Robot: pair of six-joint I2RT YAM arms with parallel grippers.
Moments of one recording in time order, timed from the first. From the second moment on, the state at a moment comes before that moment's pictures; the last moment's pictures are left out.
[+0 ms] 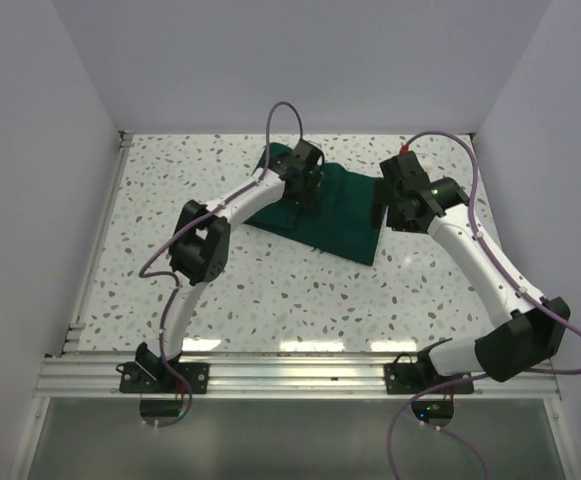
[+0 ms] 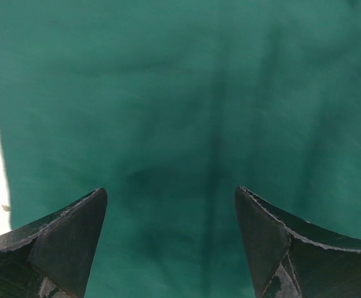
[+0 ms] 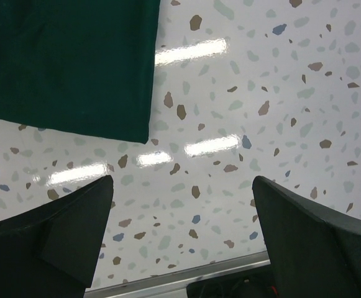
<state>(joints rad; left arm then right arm) -0.61 2.33 2.05 -0.69 -0.34 -0.18 0.40 1.37 1.40 -1.08 0.42 0.47</state>
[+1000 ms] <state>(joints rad) -0.57 2.32 2.04 -0.67 -0.38 -0.17 0.40 1.50 1.43 -1.06 0.41 0.46</state>
